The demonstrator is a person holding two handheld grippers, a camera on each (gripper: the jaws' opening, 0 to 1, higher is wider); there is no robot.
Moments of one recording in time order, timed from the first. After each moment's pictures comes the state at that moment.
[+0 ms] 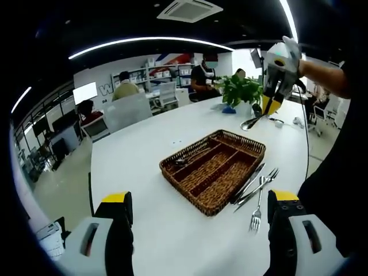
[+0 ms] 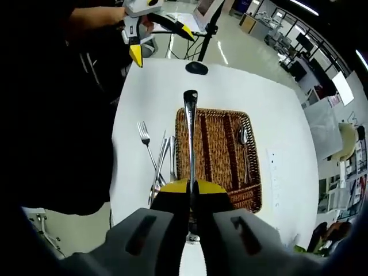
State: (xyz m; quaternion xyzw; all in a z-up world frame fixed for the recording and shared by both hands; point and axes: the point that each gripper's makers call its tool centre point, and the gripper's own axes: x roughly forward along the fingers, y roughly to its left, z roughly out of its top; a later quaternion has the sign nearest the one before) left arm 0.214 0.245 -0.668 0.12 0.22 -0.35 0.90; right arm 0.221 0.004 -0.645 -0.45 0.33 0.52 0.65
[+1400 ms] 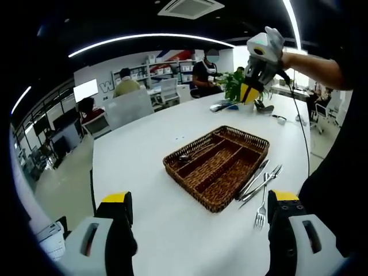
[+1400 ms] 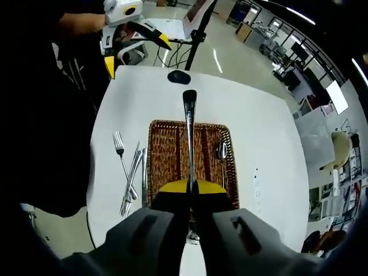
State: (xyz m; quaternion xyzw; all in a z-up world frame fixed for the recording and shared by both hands) left arm 0.225 0.256 -0.676 0.12 0.23 -0.34 0.90; right arm 0.296 0.030 -0.644 -0.45 0.29 0.52 0.67
